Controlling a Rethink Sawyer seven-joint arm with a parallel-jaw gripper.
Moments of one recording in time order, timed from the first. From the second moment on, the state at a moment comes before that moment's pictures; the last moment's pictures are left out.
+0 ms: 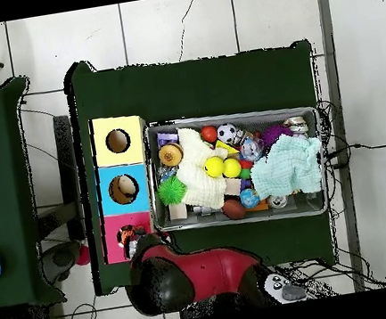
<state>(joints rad) -0.48 -0.88 0.51 2.43 -0.05 -0.08 1.82</state>
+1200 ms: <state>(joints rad) -0.45 -0.86 0.50 2.43 -0.05 -0.08 1.82</state>
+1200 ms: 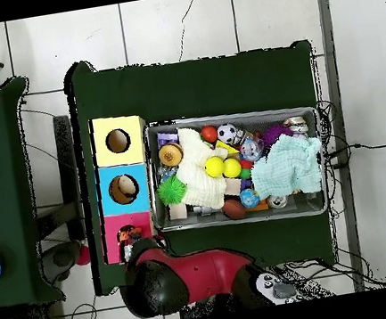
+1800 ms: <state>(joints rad) -0.43 -0.81 0.47 2.42 -0.07 -0.14 1.82</state>
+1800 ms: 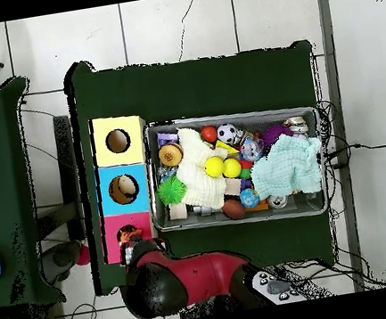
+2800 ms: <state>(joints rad) -0.47 -0.74 0.50 2.42 -0.09 -0.20 1.82</state>
